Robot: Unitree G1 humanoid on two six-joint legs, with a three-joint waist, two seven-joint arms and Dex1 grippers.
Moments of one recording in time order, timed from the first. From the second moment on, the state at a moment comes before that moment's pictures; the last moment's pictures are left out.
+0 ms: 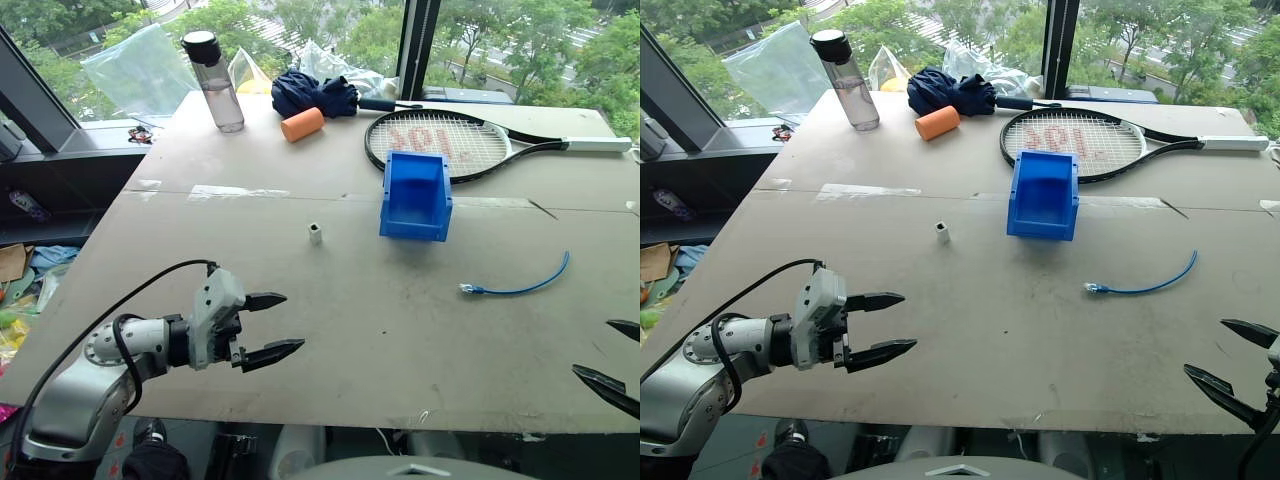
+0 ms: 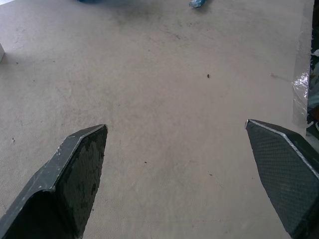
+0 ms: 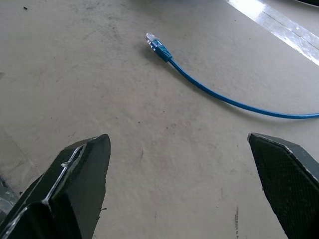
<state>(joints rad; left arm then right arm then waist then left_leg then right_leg) 0.18 0.82 0.18 -0.48 -0.57 0.52 -1.05 0.67 -0.70 -0.80 -0.46 0.45 0.23 1.15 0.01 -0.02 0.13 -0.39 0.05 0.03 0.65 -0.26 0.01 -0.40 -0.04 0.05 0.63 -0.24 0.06</state>
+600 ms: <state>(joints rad) -0.02 0.82 0.01 -0.60 -0.63 0.56 -1.04 -0.10 -1.04 -0.06 -0.43 0.40 0.76 0.93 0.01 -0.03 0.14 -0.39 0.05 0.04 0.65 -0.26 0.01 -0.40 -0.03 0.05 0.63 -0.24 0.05</state>
